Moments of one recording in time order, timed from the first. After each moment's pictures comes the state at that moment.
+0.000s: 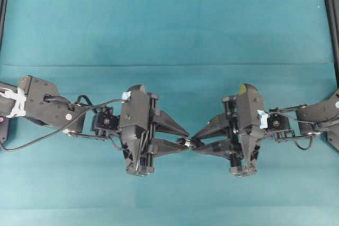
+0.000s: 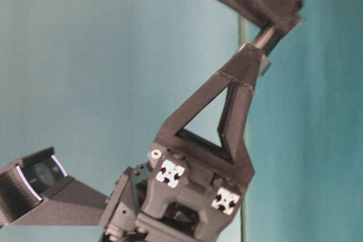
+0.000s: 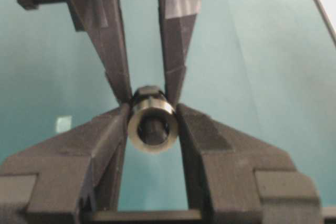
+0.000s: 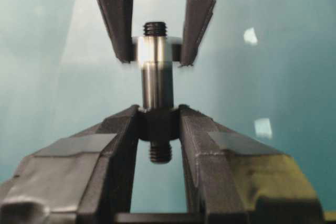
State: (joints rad) left arm -0.13 0.10 0.64 0.02 -0.39 -0.15; right arm 0.16 -0.09 0.96 0.08 -0.47 0.17
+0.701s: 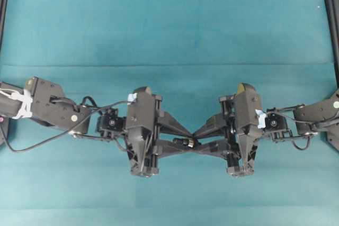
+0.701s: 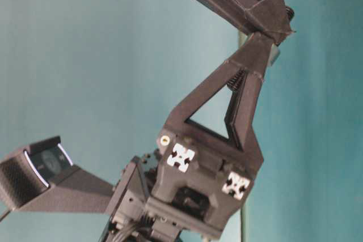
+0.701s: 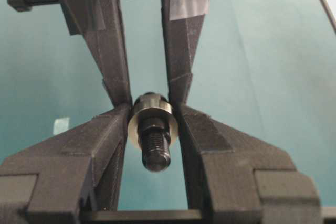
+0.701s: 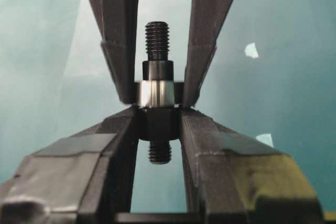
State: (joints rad) left arm -0.13 0.13 0.60 0.02 -0.36 -0.15; right arm 0.16 -0.08 0.95 0.08 -0.47 0.17
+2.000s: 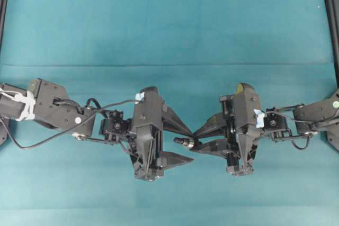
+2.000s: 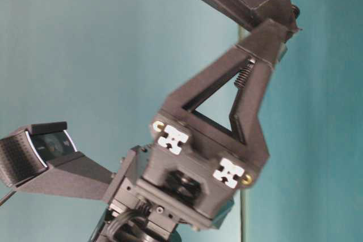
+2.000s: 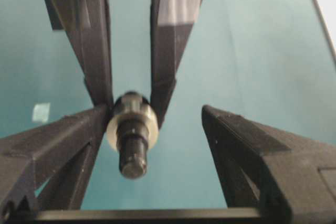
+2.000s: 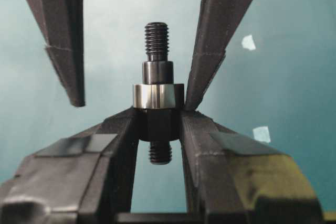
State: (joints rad) left arm -0.14 0.13 0.57 0.02 -0.28 -0.24; right arm 0.16 -0.08 0.95 0.08 -0.46 0.17
